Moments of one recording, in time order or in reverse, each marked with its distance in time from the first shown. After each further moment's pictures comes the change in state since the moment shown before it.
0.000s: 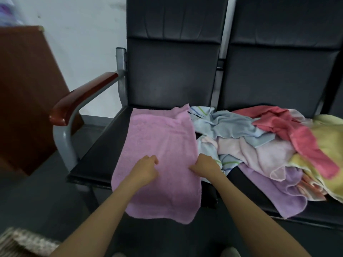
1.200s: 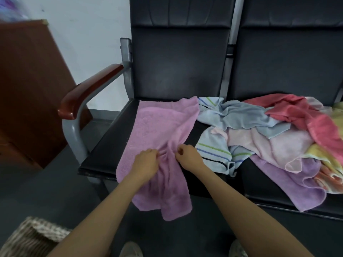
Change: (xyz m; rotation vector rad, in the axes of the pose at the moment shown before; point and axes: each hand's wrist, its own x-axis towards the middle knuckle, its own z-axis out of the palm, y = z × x) left_hand -0.002 -0.022 0.003 0.088 0.139 0.048; right_hand 0.009 -0.051 0.046 0.246 0.113 -0.277
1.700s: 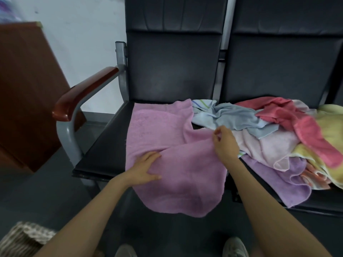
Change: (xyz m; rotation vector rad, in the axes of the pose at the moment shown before) left_hand -0.006 -0.026 0.005 -0.149 -0.344 0.155; right_hand -0.014 0.055 -0.089 0.080 0.501 0.126
